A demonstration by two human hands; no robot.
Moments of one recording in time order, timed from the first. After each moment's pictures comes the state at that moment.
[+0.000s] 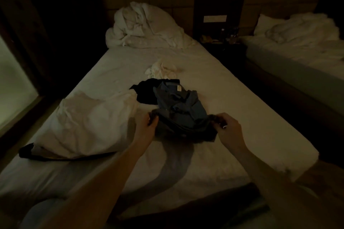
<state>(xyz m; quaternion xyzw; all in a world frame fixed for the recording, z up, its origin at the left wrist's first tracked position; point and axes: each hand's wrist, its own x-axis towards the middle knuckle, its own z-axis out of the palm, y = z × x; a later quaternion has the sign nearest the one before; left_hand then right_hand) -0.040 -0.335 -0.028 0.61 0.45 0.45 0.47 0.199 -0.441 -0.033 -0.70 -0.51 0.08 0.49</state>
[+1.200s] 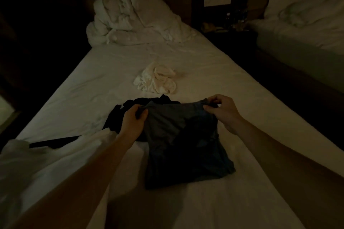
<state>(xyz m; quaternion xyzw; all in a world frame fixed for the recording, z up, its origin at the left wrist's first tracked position) 0.039 -0.048 -0.032 0.70 0.52 0.37 0.32 0.303 -0.142 -0.024 -0.67 -0.40 0.30 0.55</state>
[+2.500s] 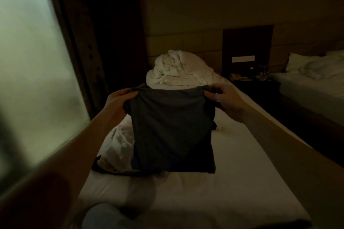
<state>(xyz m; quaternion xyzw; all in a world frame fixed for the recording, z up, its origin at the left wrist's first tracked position) -0.216 -0.345 0.198 0.54 0.38 0.59 0.48 0.104 -0.416 0.192 -0.46 -0.58 0.36 0.57</state>
